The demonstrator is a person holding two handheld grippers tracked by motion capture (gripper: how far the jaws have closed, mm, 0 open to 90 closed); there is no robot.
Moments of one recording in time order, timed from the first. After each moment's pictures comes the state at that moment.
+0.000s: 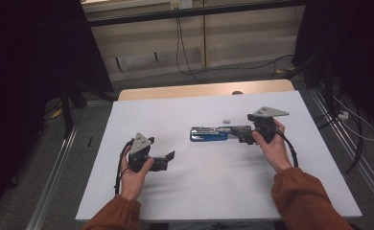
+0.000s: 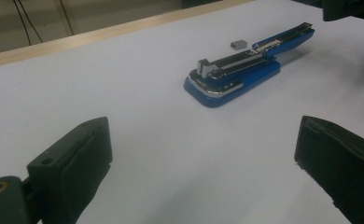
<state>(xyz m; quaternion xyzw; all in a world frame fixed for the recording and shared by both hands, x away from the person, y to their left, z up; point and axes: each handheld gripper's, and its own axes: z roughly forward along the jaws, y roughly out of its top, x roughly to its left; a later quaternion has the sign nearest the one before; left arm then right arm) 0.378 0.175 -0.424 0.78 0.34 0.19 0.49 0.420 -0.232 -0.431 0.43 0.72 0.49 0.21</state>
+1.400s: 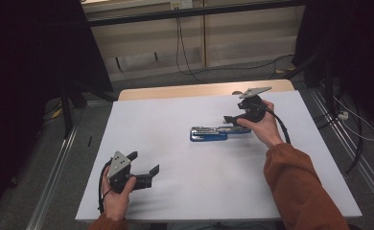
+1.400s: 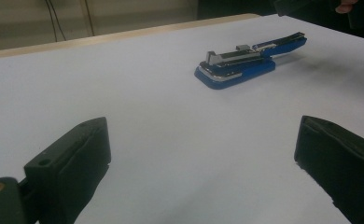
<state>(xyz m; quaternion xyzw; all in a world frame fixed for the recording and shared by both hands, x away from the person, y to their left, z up) 0.328 0.216 -0.423 0.75 0.36 0.21 0.51 0.481 -0.220 -0.403 0.39 0.80 0.42 0.17</state>
